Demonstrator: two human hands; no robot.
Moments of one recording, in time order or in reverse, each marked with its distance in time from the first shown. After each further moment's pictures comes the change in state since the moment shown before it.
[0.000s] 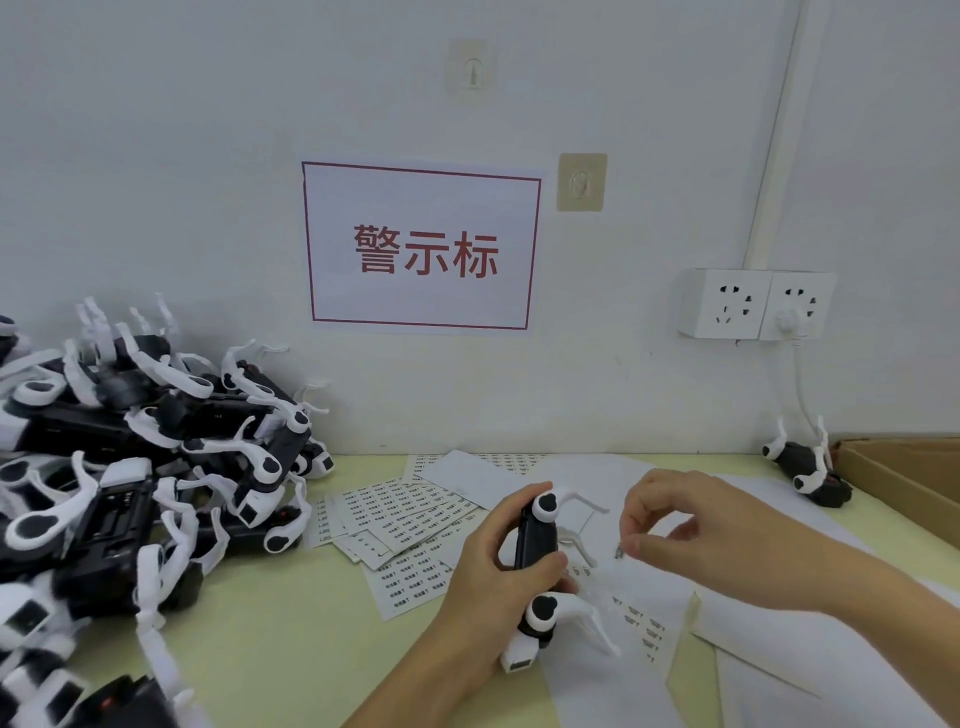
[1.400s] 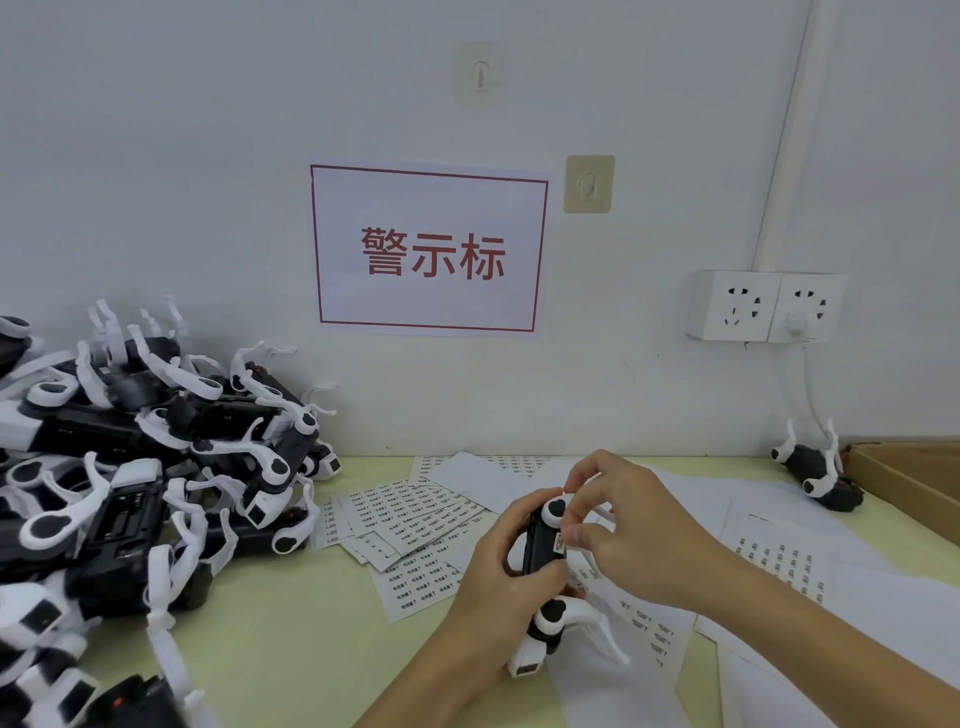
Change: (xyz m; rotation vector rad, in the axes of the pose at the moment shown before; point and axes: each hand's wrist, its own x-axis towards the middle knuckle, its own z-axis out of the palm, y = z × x) left_hand -0.003 0.006 0.001 0.029 -0.037 0.051; right_hand 0.047 -0.004 0.049 -0.096 0.175 -0.031
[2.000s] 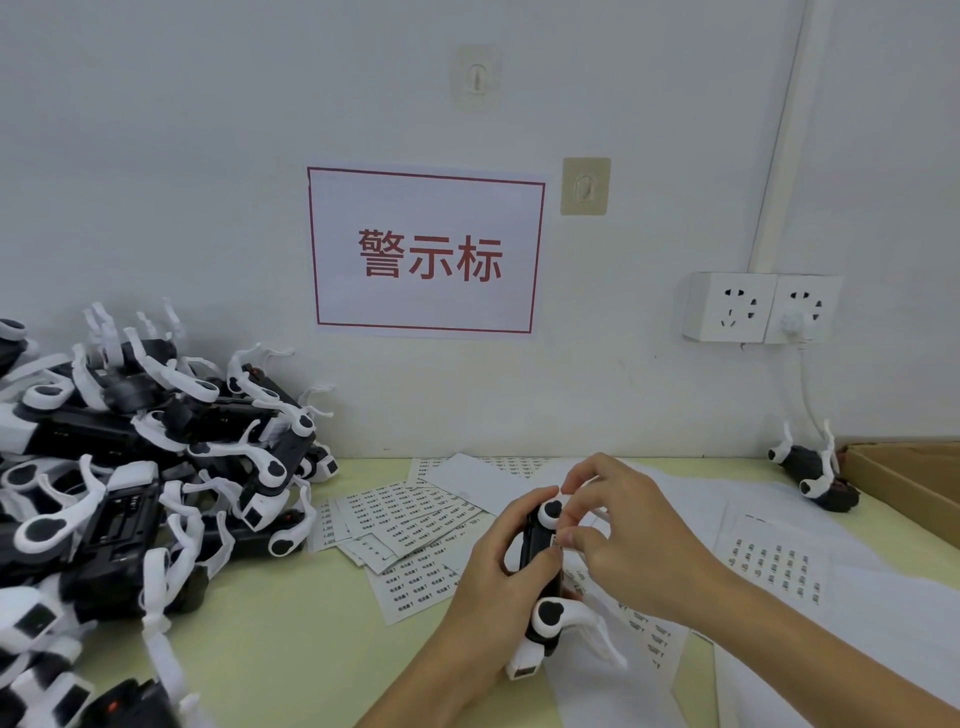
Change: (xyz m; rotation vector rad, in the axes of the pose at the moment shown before) left_hand 0.002 -0.004 -0.001 0.074 0.044 0.006; right_hand -0.007 -0.002 0.006 0.042 0.077 -0.011
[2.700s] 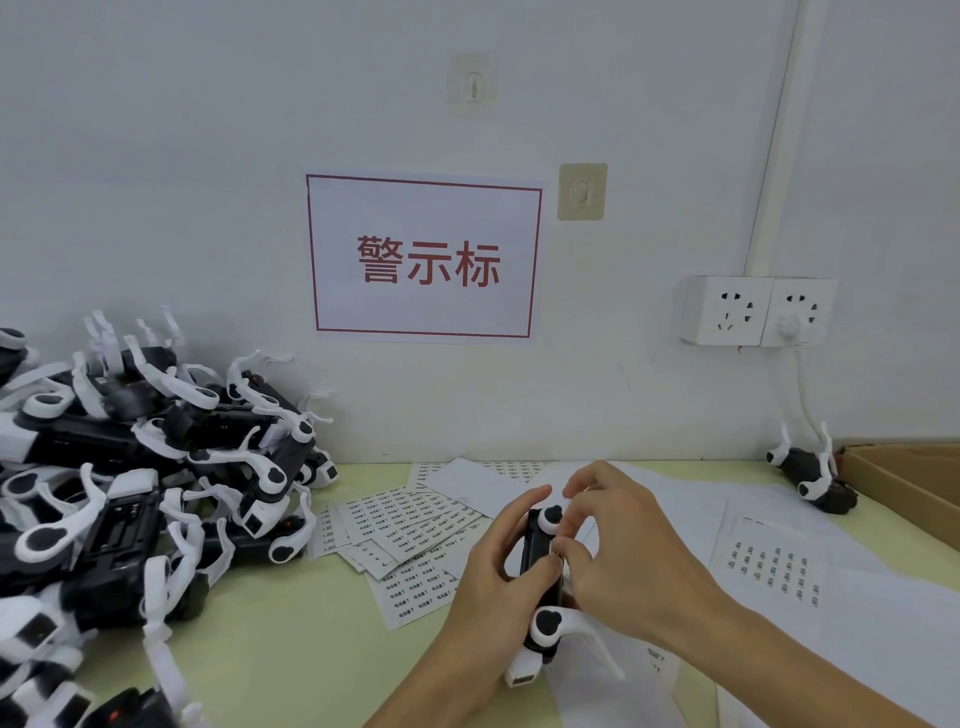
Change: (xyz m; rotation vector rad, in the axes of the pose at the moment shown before) left_hand -0.003 0.003 0.002 0.000 0.039 -0.001; right_hand -0.011 -0.011 0.008 -0.094 0.109 -0.020
